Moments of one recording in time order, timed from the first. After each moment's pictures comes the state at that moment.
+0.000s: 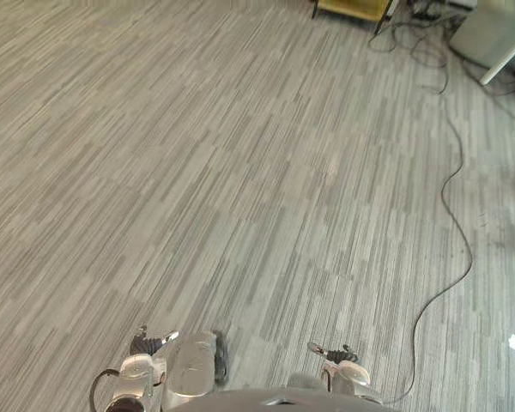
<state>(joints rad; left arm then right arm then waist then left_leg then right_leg) 0.03 0.10 0.17 0.97 0.09 0.02 0.17 0.02 0.02 -0.34 0.95 0.03 0.02 -0.26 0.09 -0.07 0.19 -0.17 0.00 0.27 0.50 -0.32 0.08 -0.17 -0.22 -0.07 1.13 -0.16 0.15</state>
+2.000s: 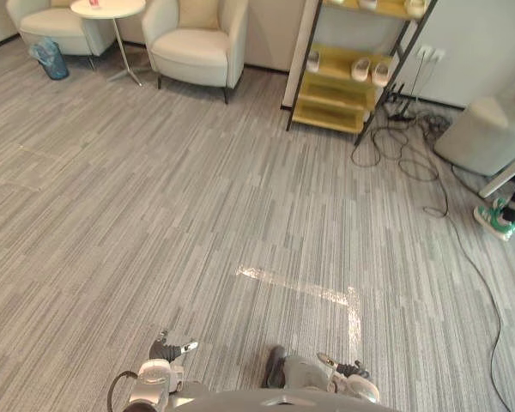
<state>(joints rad) 0.03 0.01 0.08 0.98 0.09 0.02 0.17 0.05 0.01 -0.44 0.92 0.04 0.02 -0.26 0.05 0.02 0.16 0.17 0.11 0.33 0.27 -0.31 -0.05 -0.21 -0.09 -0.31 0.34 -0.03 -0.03</state>
